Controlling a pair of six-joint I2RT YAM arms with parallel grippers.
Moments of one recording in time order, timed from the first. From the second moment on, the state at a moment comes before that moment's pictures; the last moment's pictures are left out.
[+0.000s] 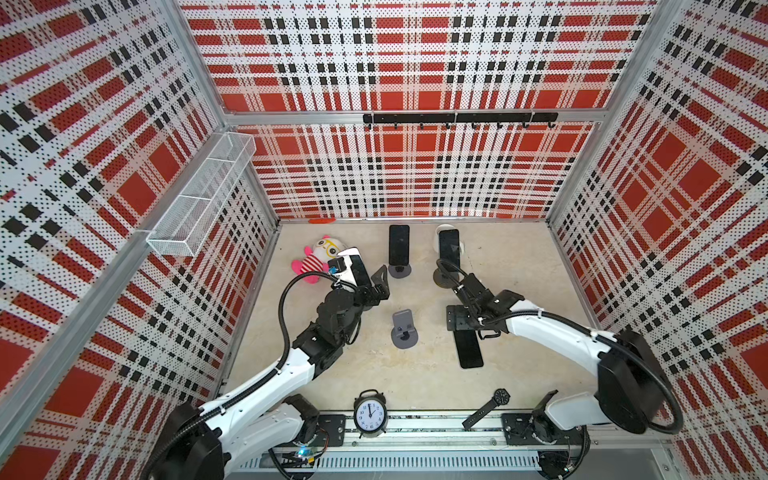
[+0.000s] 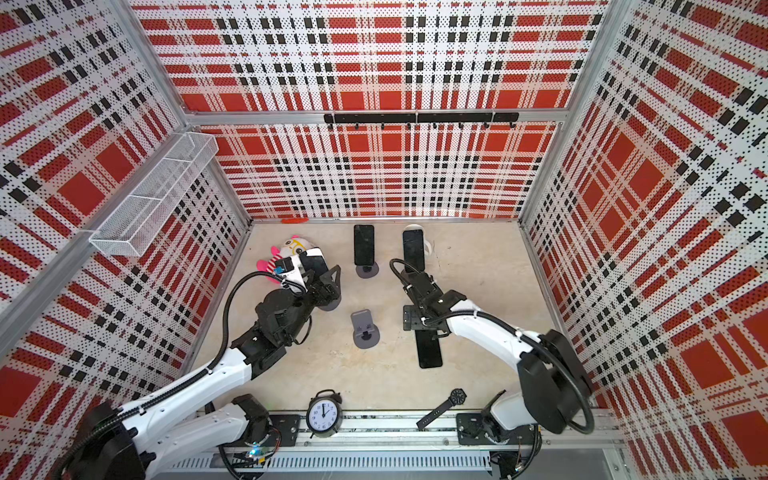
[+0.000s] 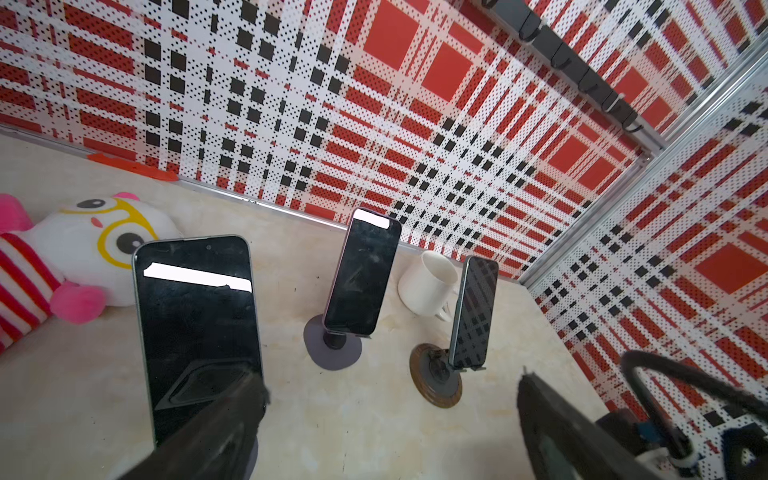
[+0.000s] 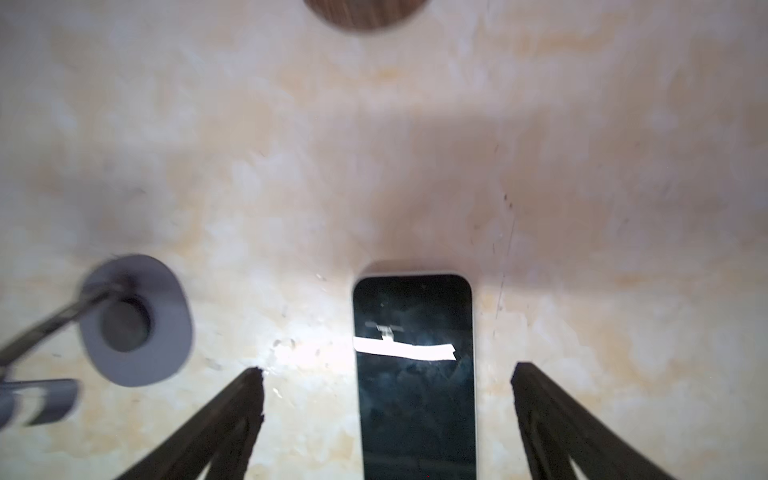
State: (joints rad) left arm -0.63 0.99 0.55 0.35 -0.37 -0.53; right arm 0.67 1.39 0.94 -0.64 0.20 0.61
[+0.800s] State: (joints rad) left arm -0.67 0.98 0.40 0.52 -0.40 -0.50; right arm 0.44 1.55 1.11 -0.06 0.09 0.34
